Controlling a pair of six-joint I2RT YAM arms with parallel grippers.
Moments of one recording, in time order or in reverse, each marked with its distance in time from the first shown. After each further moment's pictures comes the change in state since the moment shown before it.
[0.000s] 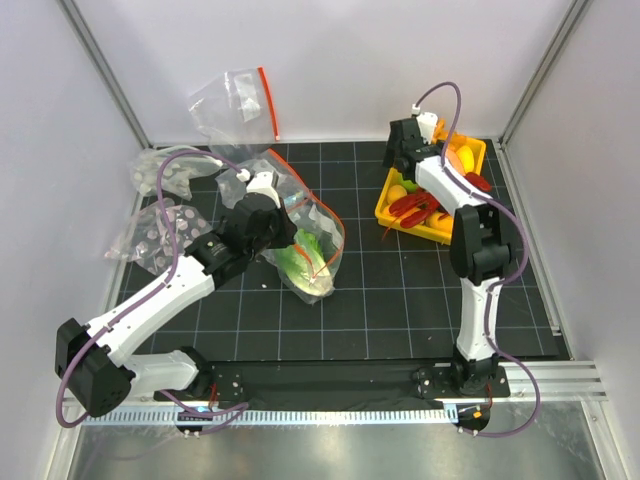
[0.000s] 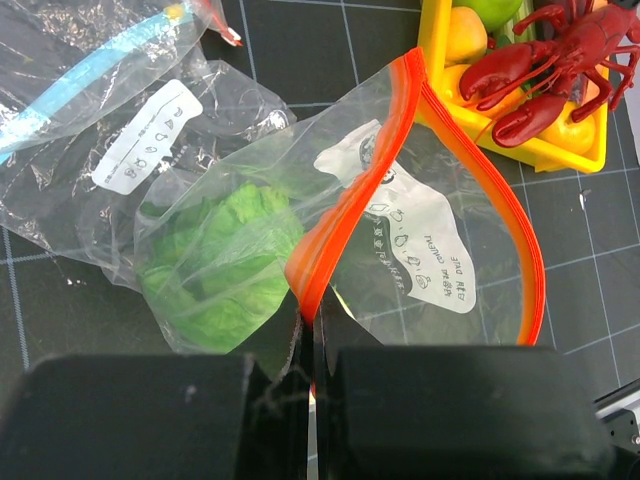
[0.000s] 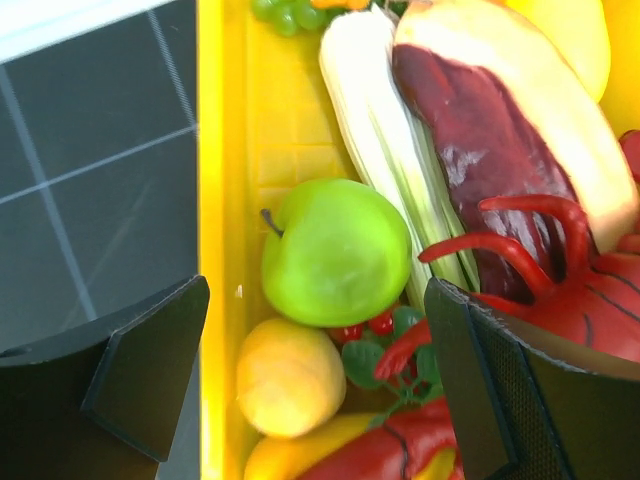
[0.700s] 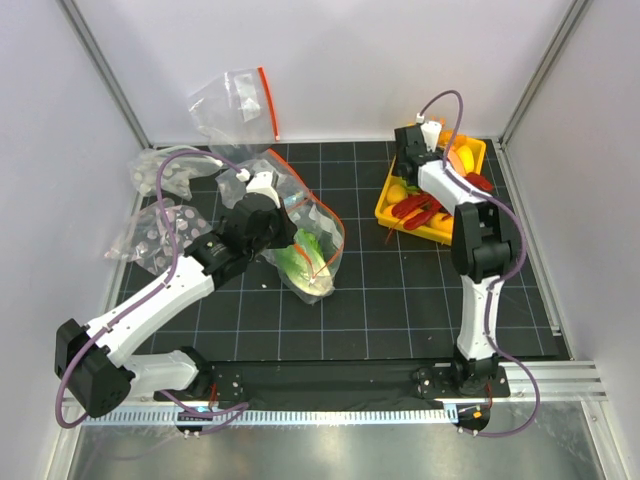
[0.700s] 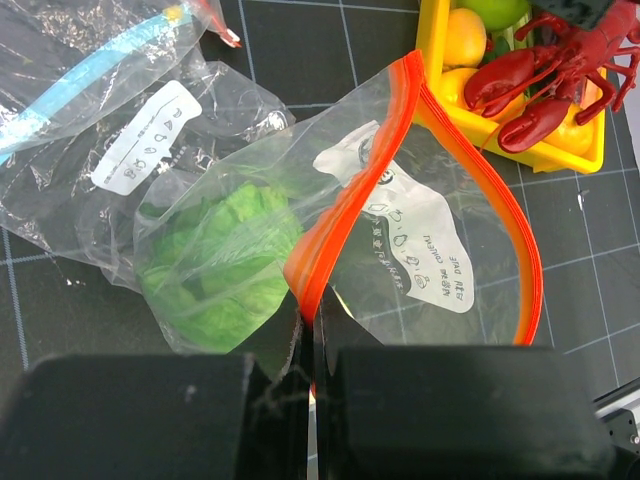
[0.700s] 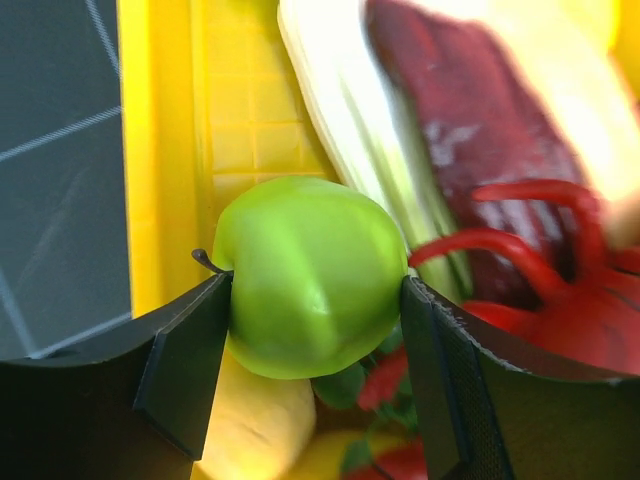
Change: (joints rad) left arm 0.000 -0.003 0.000 0.002 -0.001 0.000; right arm -0.027 0.077 -0.015 0.018 0.008 0.003
